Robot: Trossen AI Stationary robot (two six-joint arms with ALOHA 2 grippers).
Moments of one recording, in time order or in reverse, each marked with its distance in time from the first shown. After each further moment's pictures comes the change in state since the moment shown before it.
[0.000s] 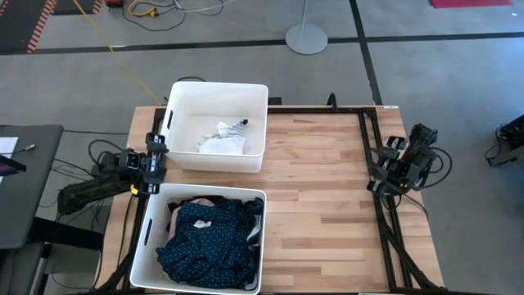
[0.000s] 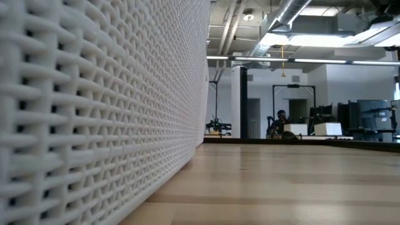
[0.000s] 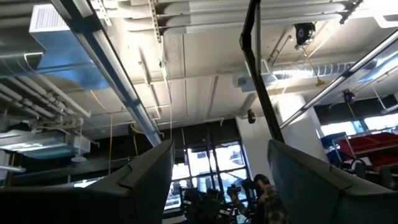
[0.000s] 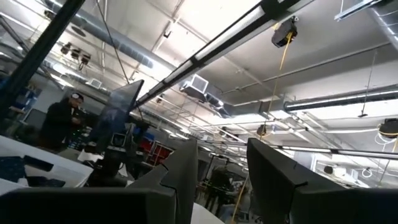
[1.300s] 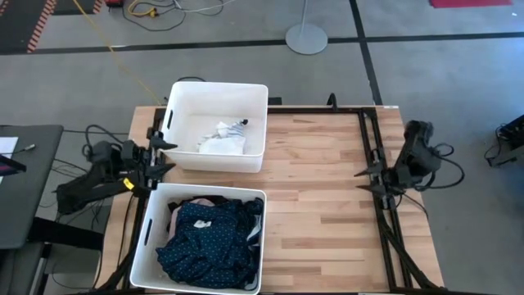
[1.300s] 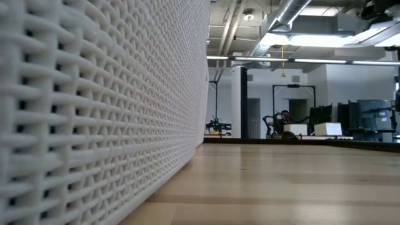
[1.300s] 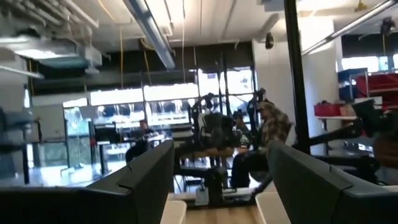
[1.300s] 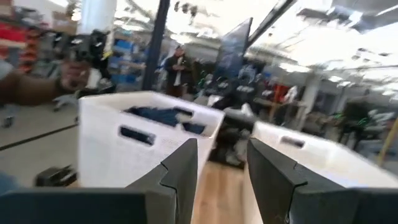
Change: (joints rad) left arm 0.000 0.000 0.320 -0.738 -0.054 0.077; right arm 0.108 0.000 0.292 -1.068 -0.006 0.889
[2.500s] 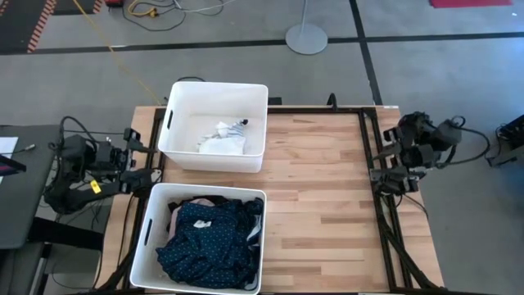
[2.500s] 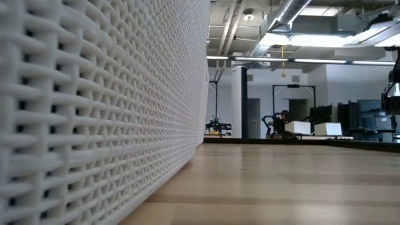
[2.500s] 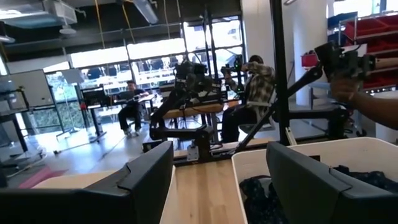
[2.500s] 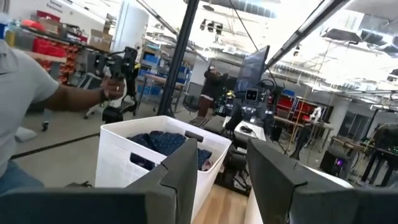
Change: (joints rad) left arm 0.000 0.008 0.380 -0.613 0.046 0.127; right arm 0.118 0.010 0.320 -0.259 -0.012 -0.083
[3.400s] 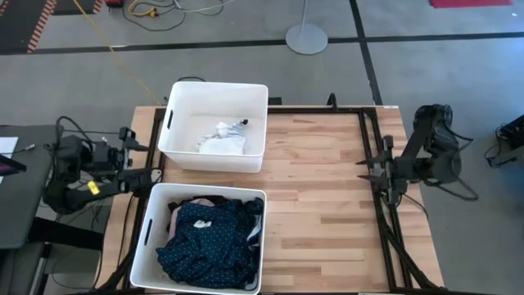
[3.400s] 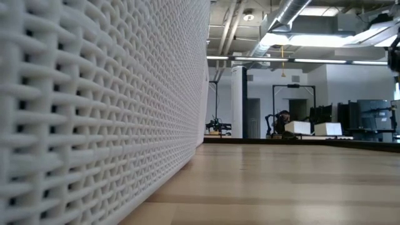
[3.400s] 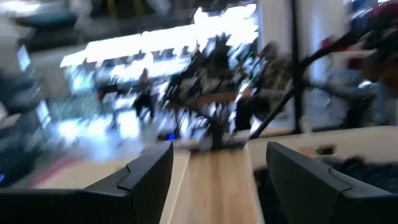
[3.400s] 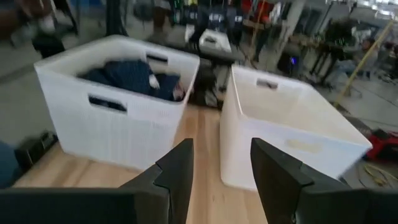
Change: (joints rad) left arm -0.004 0.000 0.055 -0.102 -0.079 0.033; right arm -0.054 0.492 0.269 -0.448 0.252 0.613
